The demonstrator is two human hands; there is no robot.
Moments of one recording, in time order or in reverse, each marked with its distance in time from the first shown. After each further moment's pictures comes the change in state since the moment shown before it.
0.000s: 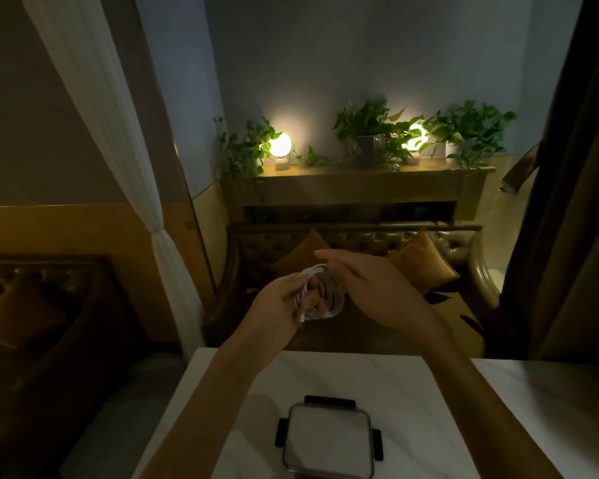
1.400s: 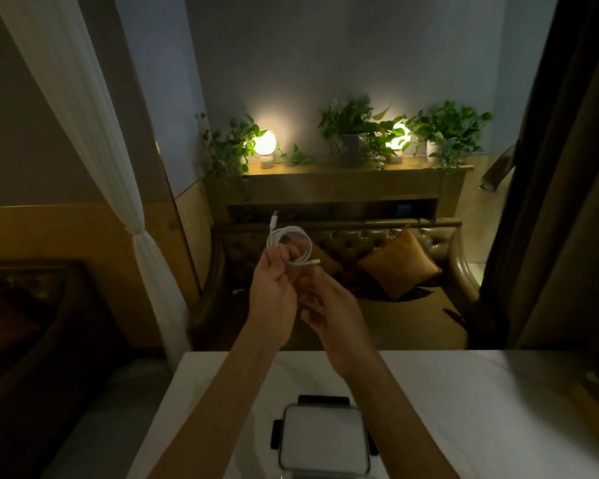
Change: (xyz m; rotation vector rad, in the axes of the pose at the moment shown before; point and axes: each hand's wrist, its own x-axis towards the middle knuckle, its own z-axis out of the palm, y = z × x) left_hand 0.033 -0.005 -0.014 -0.432 -0.013 0.320; right_hand -0.004 -0.030 0.085 1.095 0.236 0.379
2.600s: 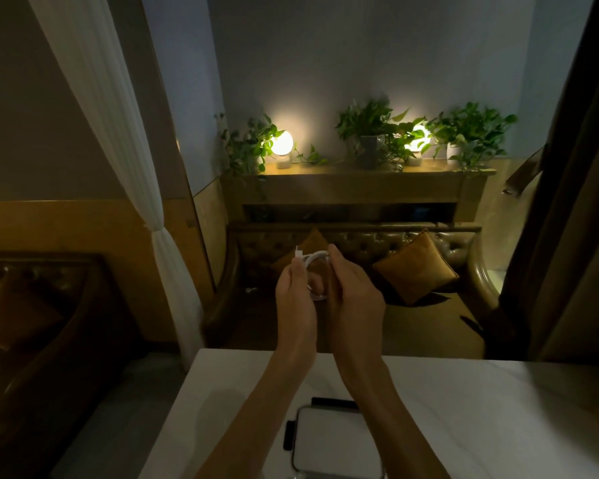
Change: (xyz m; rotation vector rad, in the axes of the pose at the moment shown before) left_hand -0.020 -0.004 0.004 0.484 0.283 0.015; right_hand 0.017 0.012 0.022 -0.923 0.377 -0.629
